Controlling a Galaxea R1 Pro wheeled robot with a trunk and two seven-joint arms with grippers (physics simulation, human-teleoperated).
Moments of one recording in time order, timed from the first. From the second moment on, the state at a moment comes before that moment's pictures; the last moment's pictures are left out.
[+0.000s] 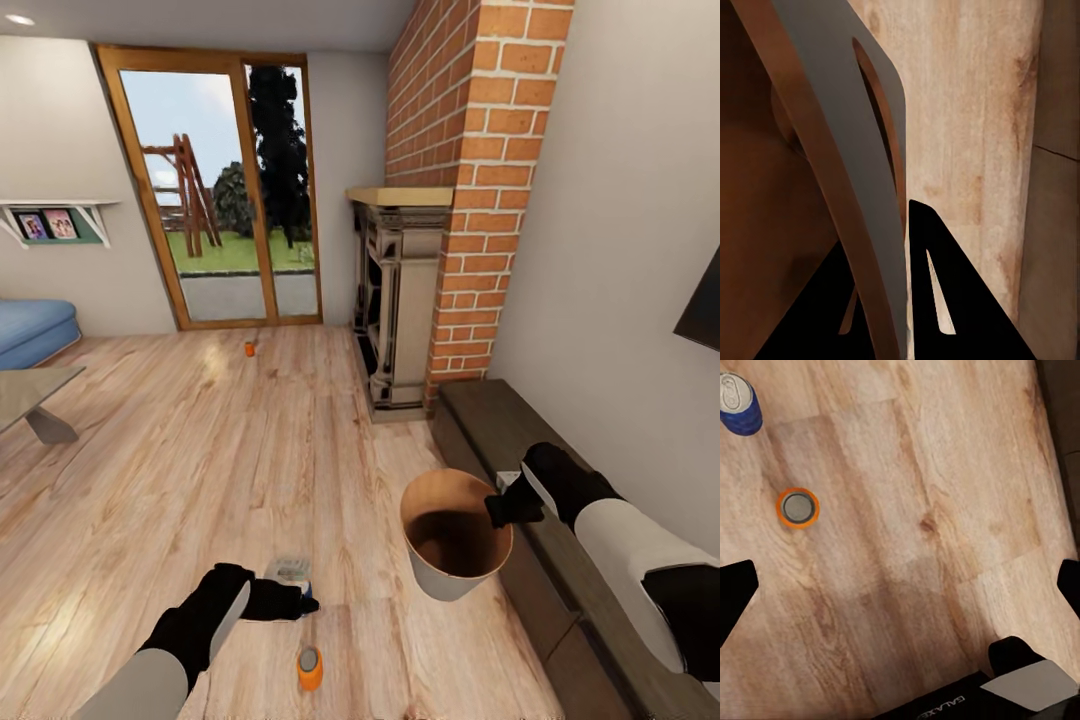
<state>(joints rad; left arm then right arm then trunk) -0.59 -0.02 -0.10 -0.60 0.04 0.67 -0.35 -1.05 -0.19 0.24 -0.37 0.03 1.04 0.44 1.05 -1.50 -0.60</state>
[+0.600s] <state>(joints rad) -0.74 -0.03 -0.09 -0.52 0.04 0.79 -0.31 -1.18 -0.20 0.25 -0.36 0.02 1.04 0.44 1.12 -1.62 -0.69</state>
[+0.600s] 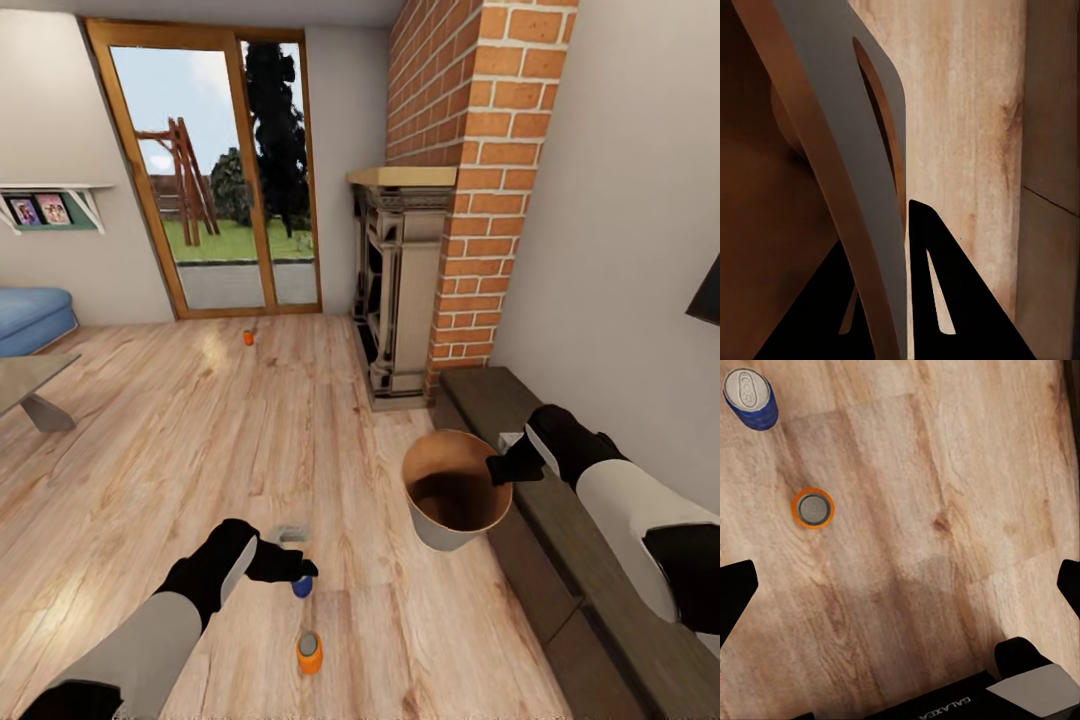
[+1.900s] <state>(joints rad) -0.80 -0.04 -0.09 -0.53 0.05 0.79 -0.22 -1.22 -0.21 0.26 -0.32 0.03 1.04 0.44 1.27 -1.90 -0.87</state>
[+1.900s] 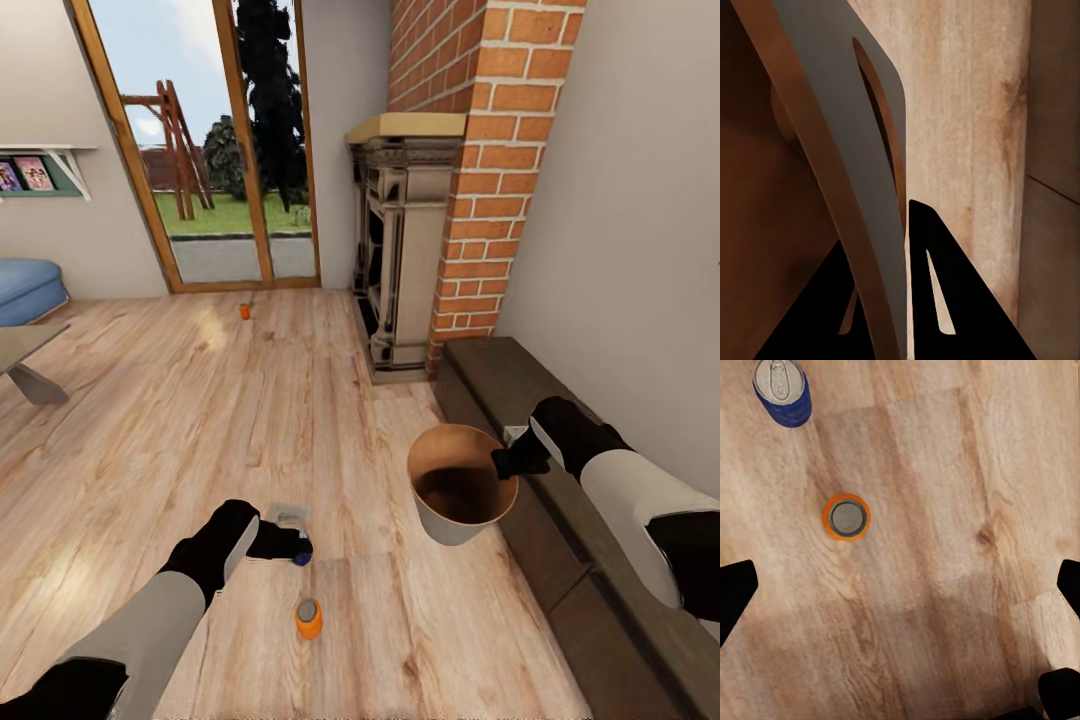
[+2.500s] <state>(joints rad) -1.03 -0.03 -0.09 -0.53 0.04 0.93 -0.15 -1.22 -0.22 0.26 -0.32 0.03 1.04 0.44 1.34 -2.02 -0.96</state>
